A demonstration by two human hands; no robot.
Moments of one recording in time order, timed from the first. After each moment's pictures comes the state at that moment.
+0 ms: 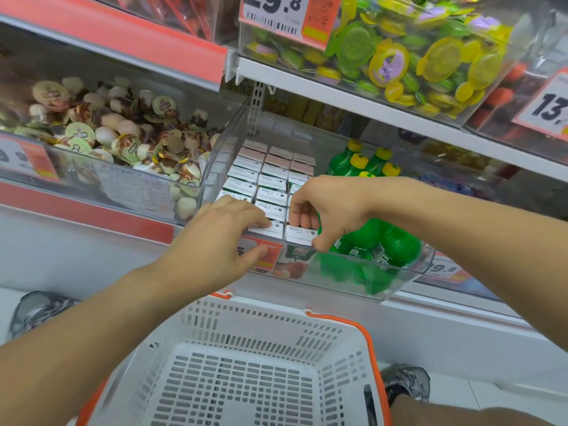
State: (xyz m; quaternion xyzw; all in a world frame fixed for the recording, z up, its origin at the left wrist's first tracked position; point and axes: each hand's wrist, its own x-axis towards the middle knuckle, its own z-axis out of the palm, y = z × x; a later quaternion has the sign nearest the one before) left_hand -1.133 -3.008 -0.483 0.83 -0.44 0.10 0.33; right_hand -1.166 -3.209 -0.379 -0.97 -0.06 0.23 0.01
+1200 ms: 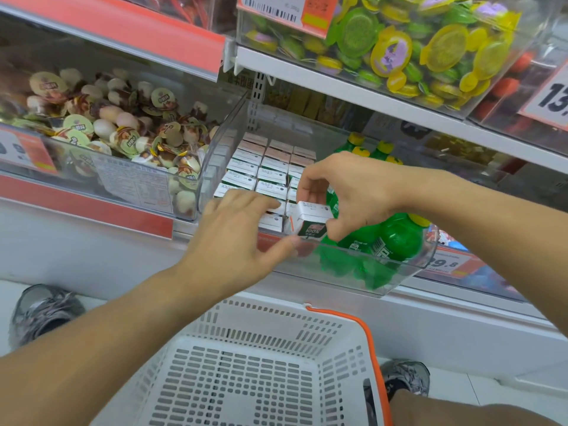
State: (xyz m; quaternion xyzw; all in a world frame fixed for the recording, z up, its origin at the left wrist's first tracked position) left_hand -1.156 -3.026 -0.476 0.85 -0.38 0.09 0.34; right_hand -1.189 -3.216 -0.357 -0.99 -0.09 0.12 0.01
